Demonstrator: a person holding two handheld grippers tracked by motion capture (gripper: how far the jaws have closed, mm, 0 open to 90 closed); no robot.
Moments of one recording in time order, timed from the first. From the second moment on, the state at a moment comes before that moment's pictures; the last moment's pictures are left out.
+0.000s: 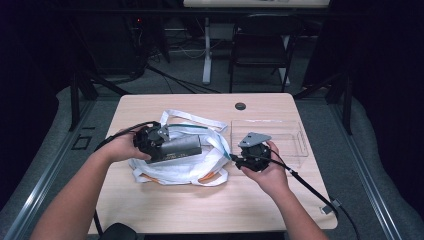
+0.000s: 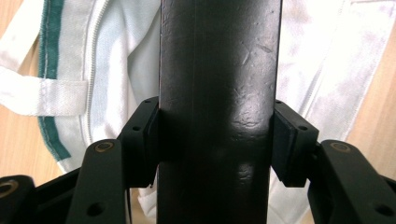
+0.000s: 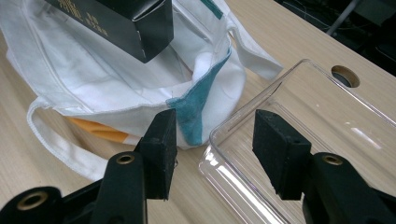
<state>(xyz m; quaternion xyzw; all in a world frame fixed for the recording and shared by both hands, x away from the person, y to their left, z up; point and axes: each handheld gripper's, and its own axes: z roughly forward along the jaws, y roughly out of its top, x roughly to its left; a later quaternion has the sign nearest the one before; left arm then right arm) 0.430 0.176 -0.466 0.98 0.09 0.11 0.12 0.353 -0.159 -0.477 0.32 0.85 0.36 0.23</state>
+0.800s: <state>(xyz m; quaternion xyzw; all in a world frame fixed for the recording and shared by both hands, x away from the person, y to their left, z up) 0.424 0.177 -0.428 0.98 0.08 0.12 0.13 0.368 -0.167 -0.445 0.28 0.88 0.32 0.21</state>
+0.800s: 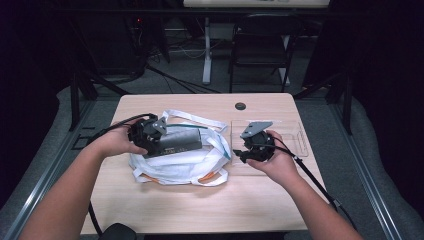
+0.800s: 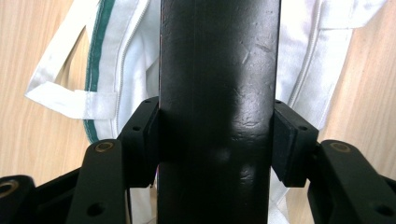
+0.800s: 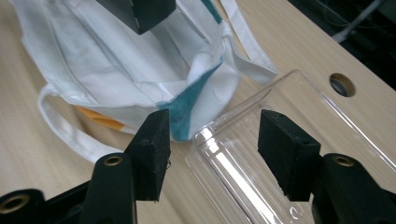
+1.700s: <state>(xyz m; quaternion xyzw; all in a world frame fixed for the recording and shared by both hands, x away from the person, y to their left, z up) 0.429 0.122 -0.401 0.98 0.05 0.11 0.13 0.390 -0.174 -0.403 0.16 0.93 0.27 0.18</state>
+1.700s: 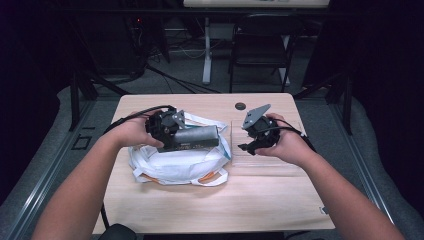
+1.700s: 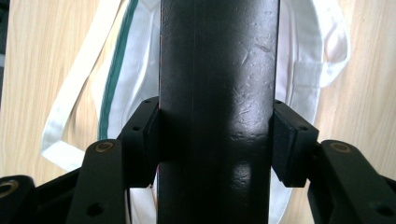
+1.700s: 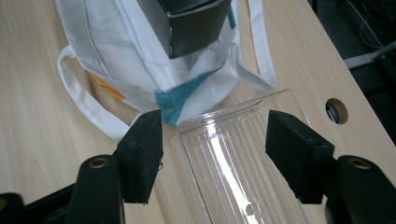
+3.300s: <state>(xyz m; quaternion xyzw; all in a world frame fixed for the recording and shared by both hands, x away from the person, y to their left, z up) 0.420 0.035 -0.388 0.98 -0.04 0.11 0.16 0.405 -0.140 -0.403 0.09 0.96 0.21 0.16</state>
